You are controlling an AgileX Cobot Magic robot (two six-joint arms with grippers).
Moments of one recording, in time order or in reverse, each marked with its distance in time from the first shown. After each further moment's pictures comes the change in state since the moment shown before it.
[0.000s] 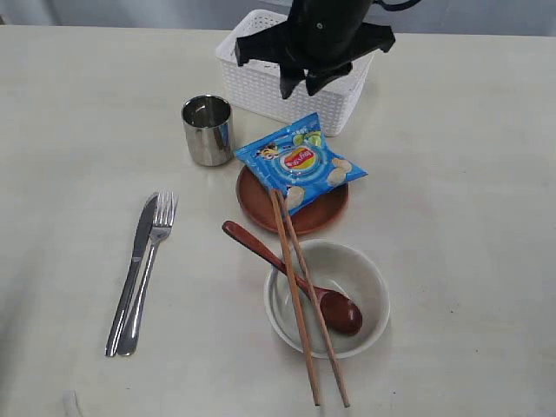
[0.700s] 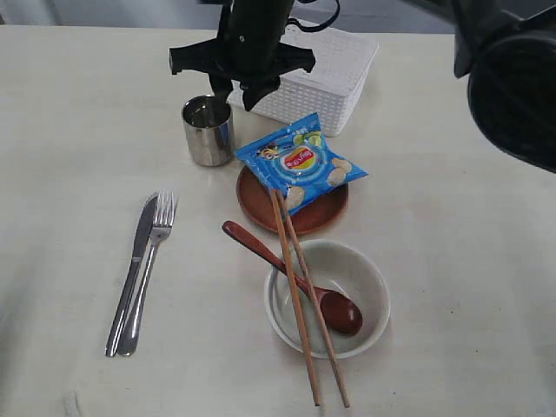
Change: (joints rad) left arm 0.000 0.000 0.000 0.000 0.000 0.000; right arm 0.059 0.338 -0.419 0.084 0.151 0.041
